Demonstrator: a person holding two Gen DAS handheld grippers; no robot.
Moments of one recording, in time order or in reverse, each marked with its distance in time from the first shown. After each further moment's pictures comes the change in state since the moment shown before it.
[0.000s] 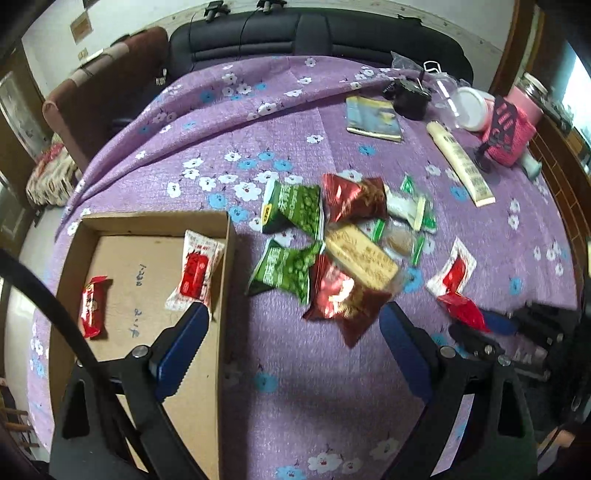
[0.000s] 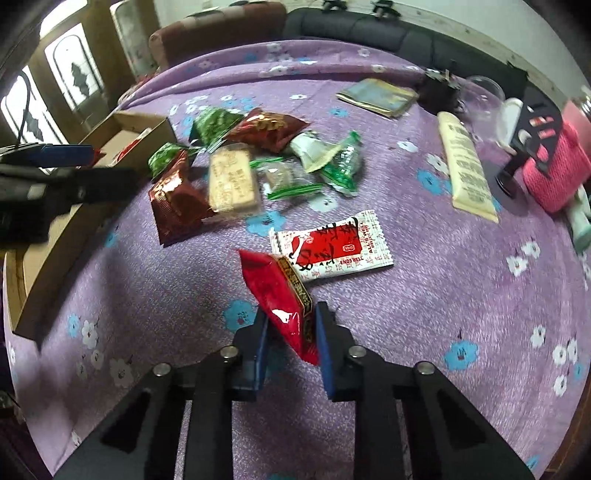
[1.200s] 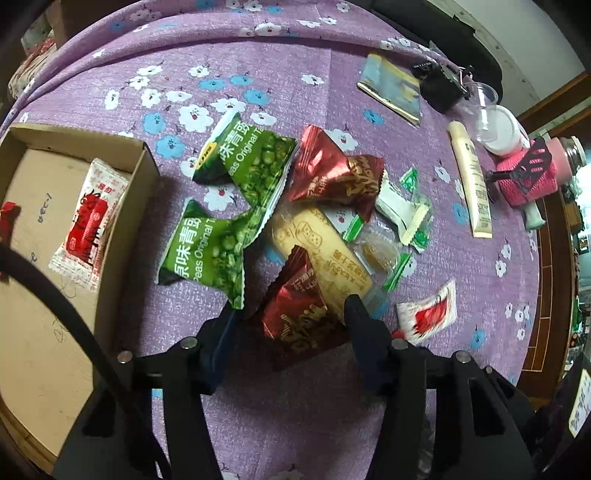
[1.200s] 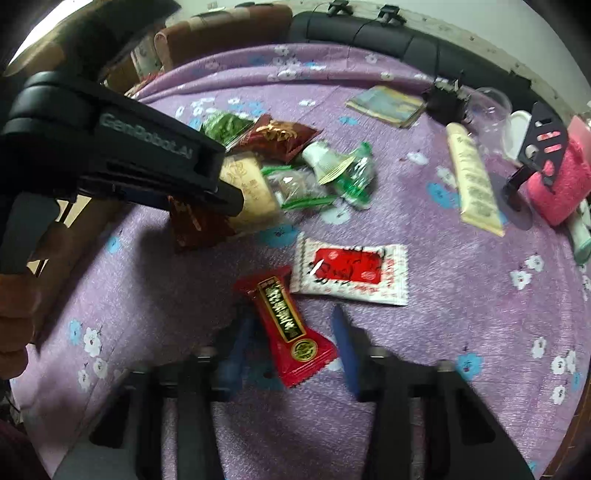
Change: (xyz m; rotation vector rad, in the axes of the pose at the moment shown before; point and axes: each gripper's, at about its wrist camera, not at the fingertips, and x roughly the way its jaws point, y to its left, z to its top) left arm 0.059 -0.007 0.011 -0.275 0.219 -0.190; right arm 0.005 0.016 0.008 -0.065 0.005 -0.014
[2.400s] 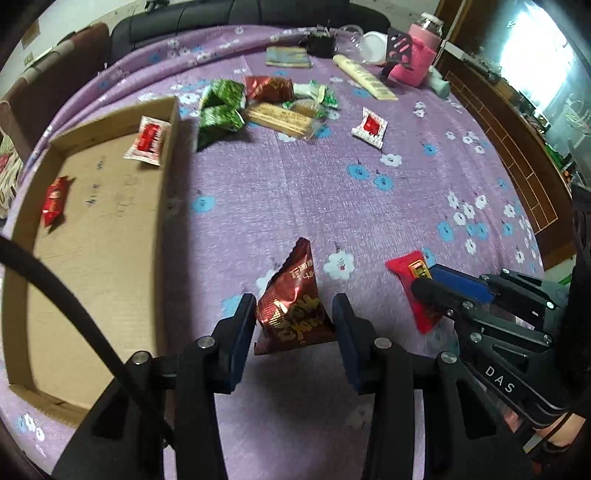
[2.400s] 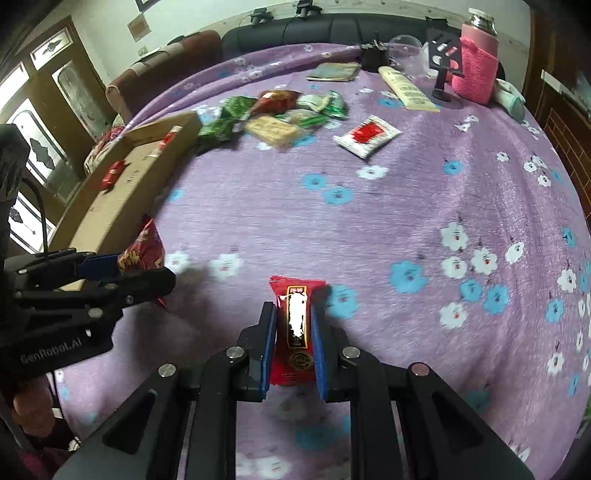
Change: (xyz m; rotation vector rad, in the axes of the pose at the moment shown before) left arm -0.068 0.031 -0.168 0.451 -0.143 -0.010; right arm -0.068 0.079 -0.098 0.351 -0.070 -0.022
